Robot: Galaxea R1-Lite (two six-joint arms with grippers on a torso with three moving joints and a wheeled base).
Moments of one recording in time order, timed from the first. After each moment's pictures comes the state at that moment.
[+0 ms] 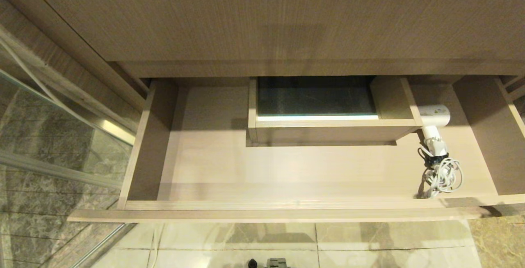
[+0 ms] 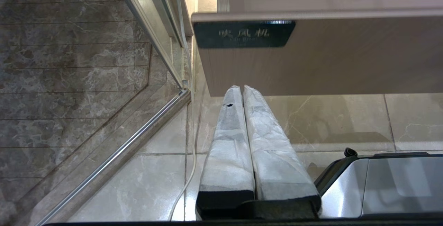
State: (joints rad) left arm 0.00 0.00 0.00 0.00 0.00 0.00; right arm -0.21 1.06 -0.78 0.23 -0.42 -0.70
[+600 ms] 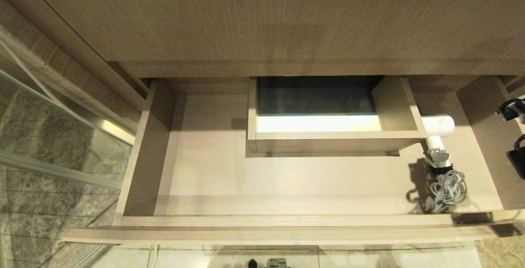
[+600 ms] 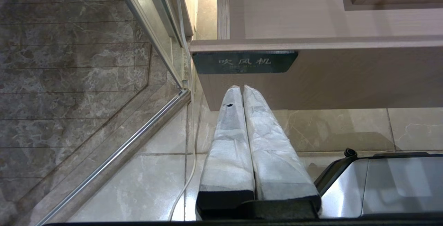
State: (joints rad) left arm 0.00 0.00 0.00 0.00 0.00 0.00; right arm -0.21 1.44 -0.89 0.05 -0.46 -0.49
